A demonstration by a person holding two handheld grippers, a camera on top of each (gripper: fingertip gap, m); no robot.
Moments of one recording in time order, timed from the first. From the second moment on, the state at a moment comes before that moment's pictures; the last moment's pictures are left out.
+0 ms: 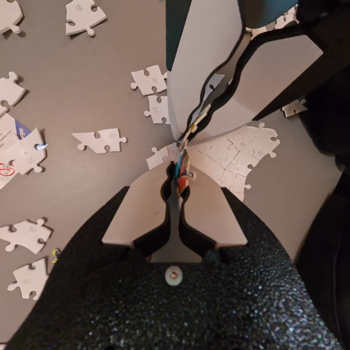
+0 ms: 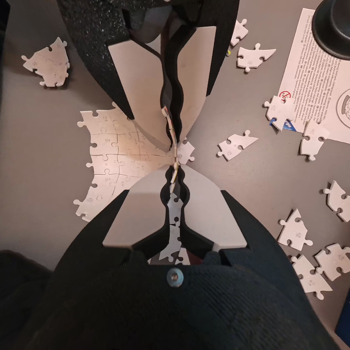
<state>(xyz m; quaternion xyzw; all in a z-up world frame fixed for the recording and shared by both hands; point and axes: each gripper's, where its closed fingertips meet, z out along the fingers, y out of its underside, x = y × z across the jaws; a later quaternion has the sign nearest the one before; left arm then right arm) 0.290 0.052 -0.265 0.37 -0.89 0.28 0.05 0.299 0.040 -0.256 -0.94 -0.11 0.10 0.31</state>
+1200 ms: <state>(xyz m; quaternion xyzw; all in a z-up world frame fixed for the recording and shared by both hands) 0.295 0.054 -0.263 0.36 -0.89 0.27 0.02 0.304 0.046 -0.249 -0.93 -0.09 0.10 0.33</state>
